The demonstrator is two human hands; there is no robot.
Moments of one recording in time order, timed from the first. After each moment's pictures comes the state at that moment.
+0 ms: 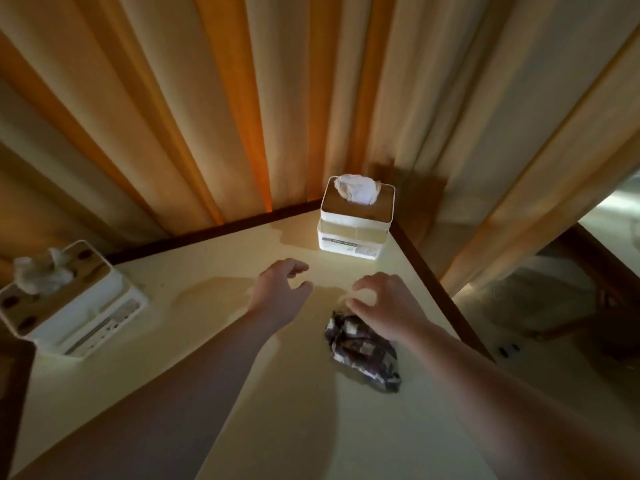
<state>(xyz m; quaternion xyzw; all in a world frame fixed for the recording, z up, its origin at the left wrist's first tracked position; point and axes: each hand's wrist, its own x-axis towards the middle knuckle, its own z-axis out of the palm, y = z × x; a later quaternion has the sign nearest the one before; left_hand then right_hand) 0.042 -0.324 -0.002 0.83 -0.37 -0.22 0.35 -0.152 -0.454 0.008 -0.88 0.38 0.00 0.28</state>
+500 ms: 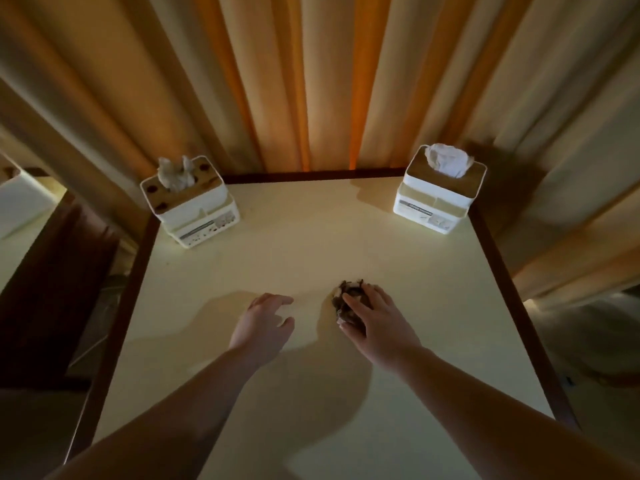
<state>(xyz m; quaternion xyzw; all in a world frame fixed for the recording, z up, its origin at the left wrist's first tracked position) -0.012 -0.107 -0.046 0.91 -0.24 -0.21 0.28 -0.160 -0.322 -0.050 -0.95 0.19 0.09 0.22</state>
